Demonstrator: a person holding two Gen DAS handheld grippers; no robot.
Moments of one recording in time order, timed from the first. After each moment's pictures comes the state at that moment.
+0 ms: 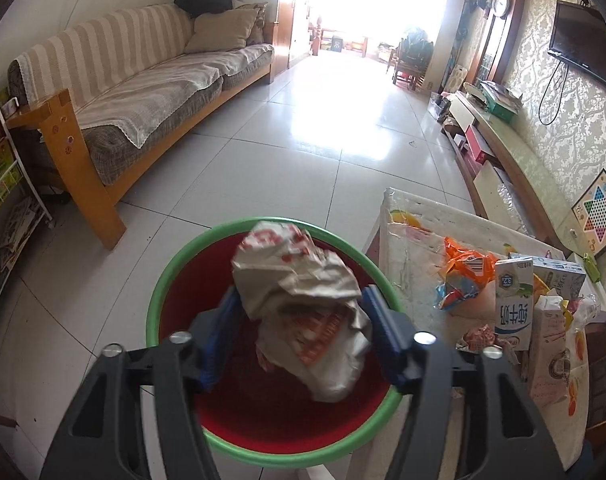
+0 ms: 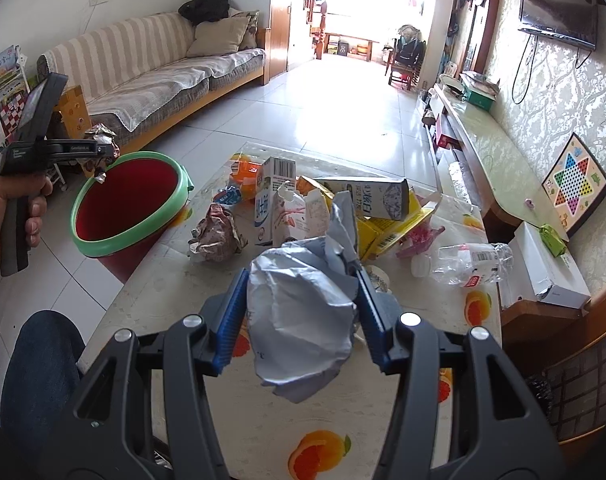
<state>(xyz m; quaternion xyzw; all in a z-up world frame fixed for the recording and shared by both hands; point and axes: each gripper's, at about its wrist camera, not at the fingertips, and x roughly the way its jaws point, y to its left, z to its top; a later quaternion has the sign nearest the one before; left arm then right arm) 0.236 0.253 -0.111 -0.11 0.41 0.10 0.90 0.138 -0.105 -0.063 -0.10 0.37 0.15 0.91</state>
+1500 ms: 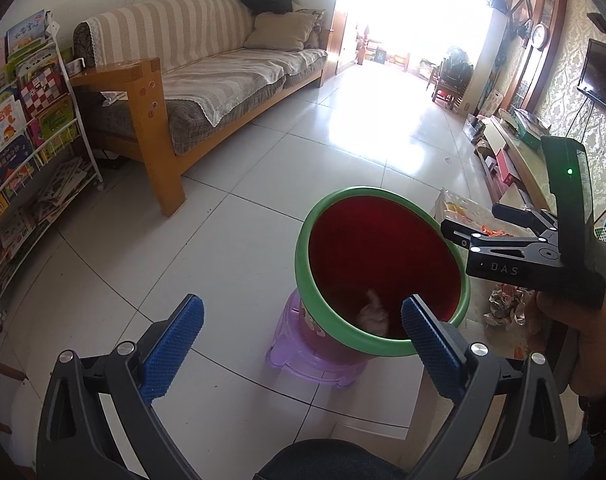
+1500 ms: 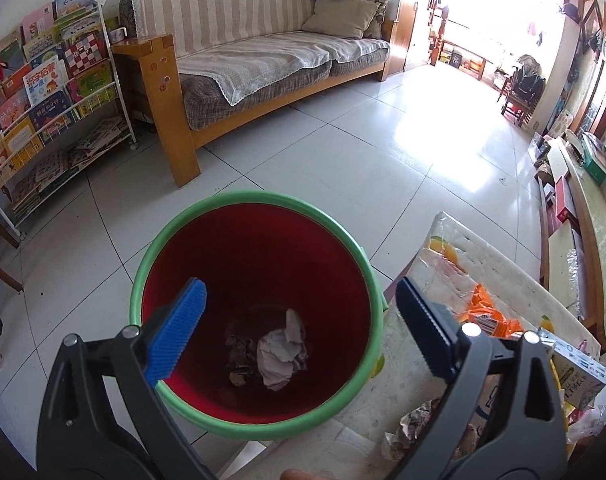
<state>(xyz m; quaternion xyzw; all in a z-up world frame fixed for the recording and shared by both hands) 0.084 0.334 -0.087 -0.14 0.40 0.16 0.89 0.245 0.168 -0.093 -0.17 0.38 0.31 0.85</state>
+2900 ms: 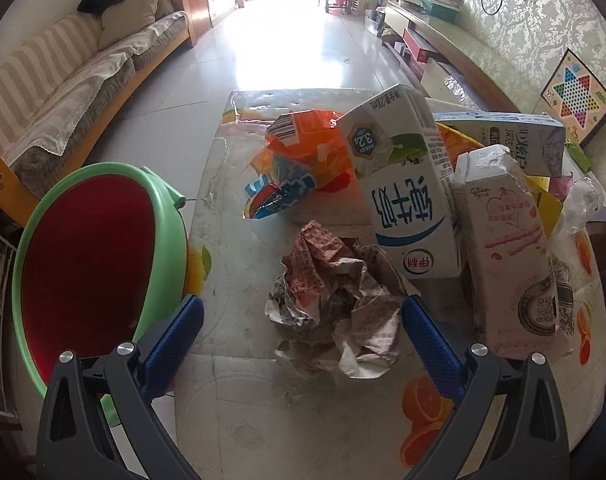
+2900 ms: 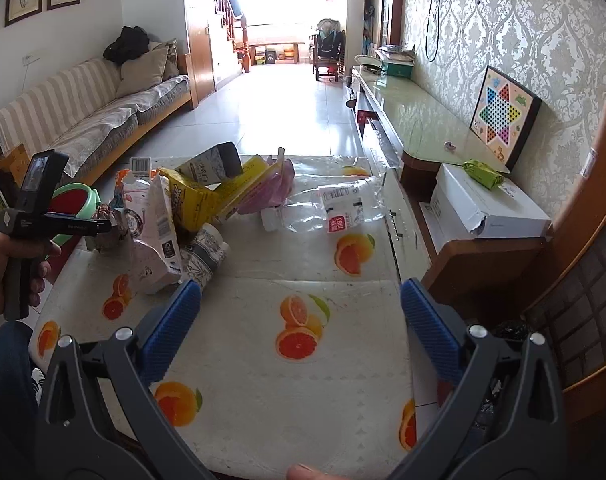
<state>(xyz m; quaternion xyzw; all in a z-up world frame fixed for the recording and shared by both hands) 0.272 0.058 -0.188 -0.01 0.51 0.01 0.86 0.114 -0.302 -0.093 -0.01 0.36 0.04 0.93</state>
